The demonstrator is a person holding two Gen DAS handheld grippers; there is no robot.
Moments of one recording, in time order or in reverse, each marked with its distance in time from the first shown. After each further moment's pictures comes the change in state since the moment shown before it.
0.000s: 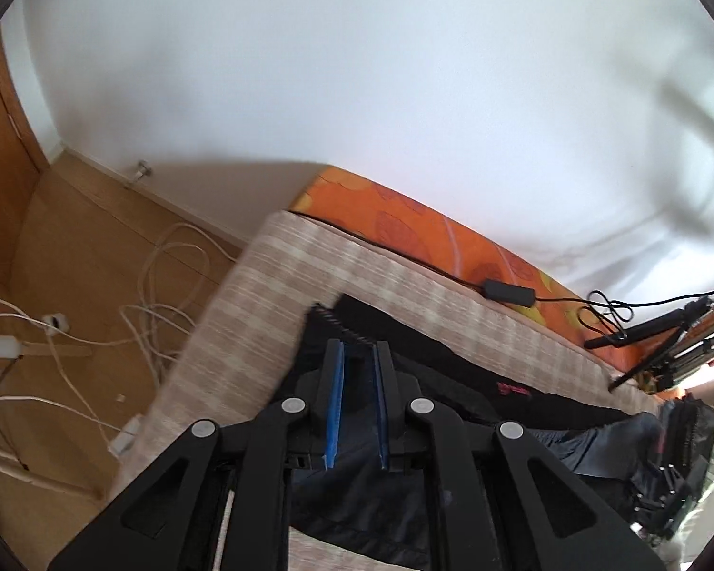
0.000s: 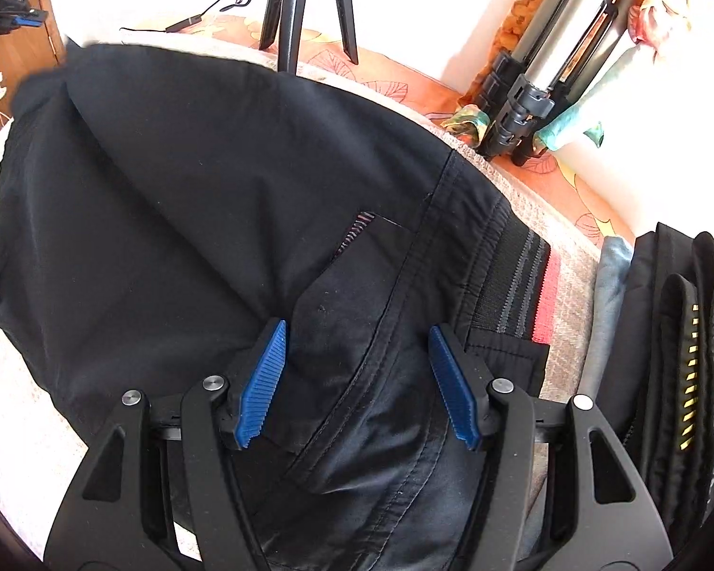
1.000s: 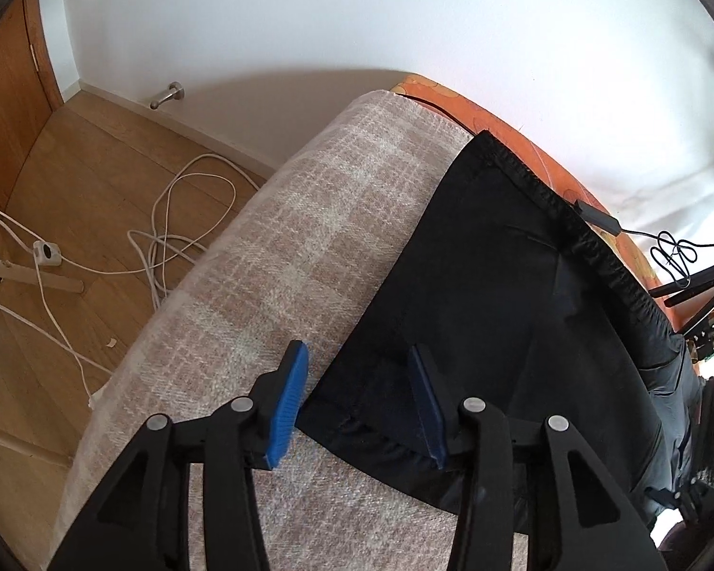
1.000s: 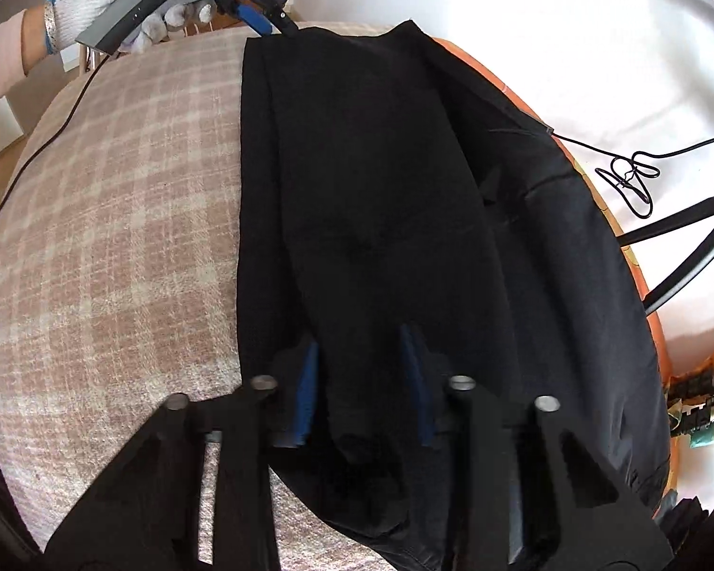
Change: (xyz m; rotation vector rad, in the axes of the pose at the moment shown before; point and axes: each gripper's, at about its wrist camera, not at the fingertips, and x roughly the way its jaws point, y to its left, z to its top) left arm 0.073 0.081 -0.099 -0.098 0.055 -0.039; right arm -0.027 0.269 0.049 -0.541 -0.119 0.217
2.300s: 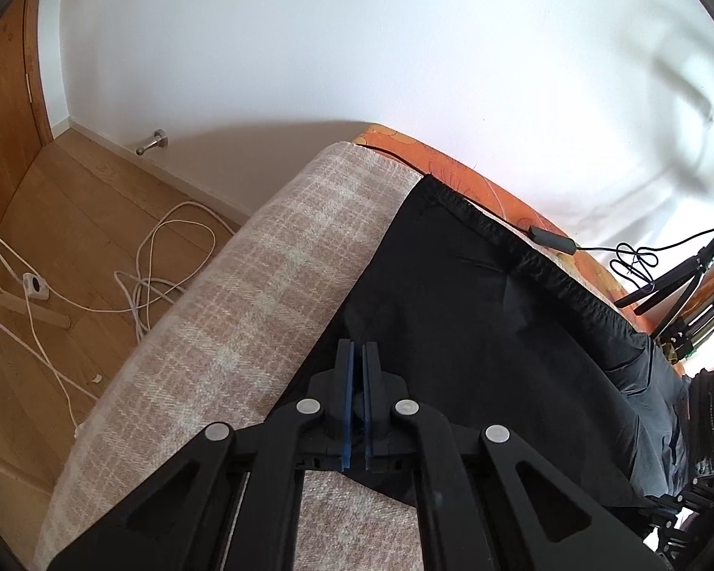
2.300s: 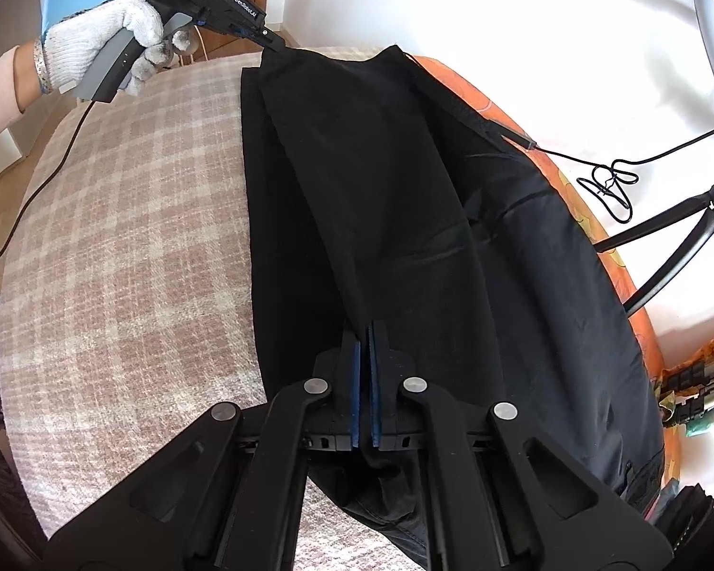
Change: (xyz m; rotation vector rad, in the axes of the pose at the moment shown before) left arm -0.032 -0.007 -0.014 0.055 -0.169 -0.062; right arm -0.030 0.000 0.003 0.039 -0.059 -0.016
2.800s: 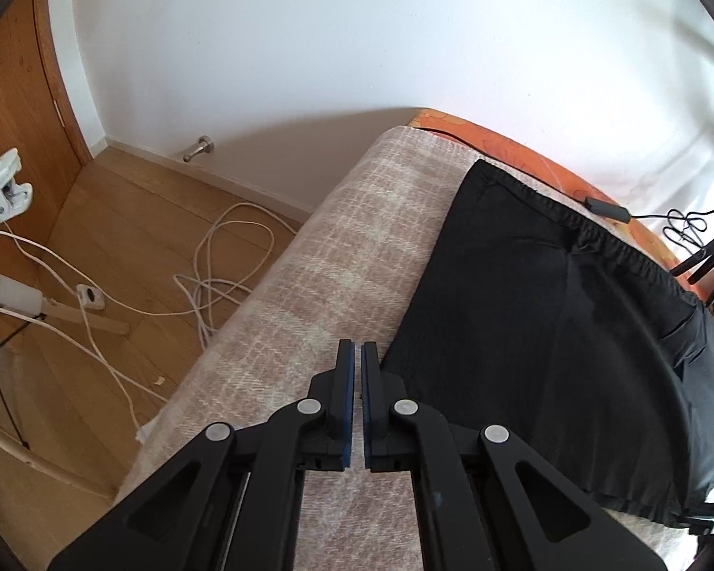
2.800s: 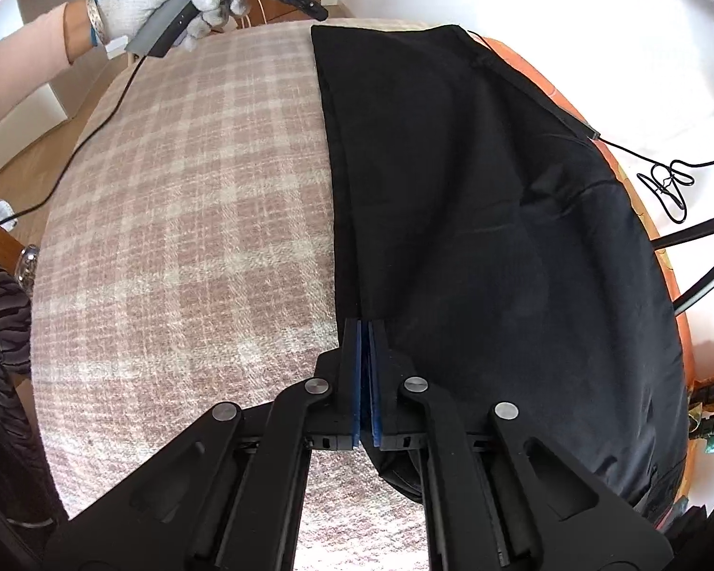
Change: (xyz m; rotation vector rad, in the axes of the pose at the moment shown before) left arm 0.000 0.014 -0.011 0.082 0.024 0.205; right arm -0.007 0.008 -0.011 -0.049 0.057 0.190
